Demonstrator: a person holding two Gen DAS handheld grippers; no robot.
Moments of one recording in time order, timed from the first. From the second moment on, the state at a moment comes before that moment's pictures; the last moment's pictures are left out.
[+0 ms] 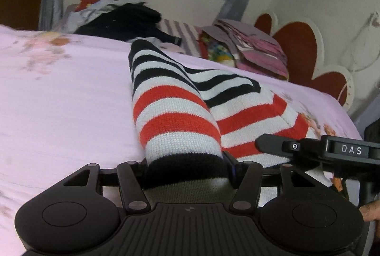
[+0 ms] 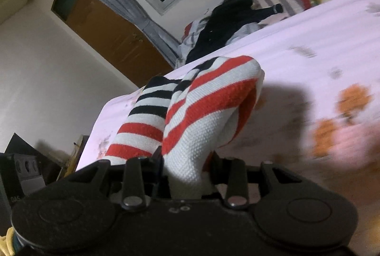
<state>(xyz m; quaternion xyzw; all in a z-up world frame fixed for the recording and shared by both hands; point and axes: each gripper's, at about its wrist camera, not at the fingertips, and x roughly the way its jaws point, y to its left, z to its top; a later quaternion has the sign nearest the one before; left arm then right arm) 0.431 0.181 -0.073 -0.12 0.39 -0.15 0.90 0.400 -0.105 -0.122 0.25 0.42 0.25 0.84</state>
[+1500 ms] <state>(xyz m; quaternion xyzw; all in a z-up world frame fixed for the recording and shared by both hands) 0.372 0.365 -0.120 -0.06 0.35 -0.11 0.93 0.389 0.086 -0.135 0.12 0.41 0.19 0.88</state>
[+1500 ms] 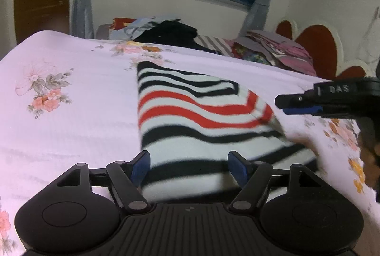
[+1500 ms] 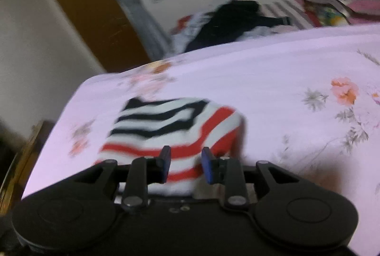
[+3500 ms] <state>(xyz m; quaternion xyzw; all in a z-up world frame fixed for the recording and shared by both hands) 0.242 0.316 0.002 0.02 0.34 0.04 0.94 0.207 0.071 -0.045 0.02 0.38 0.16 0.91</state>
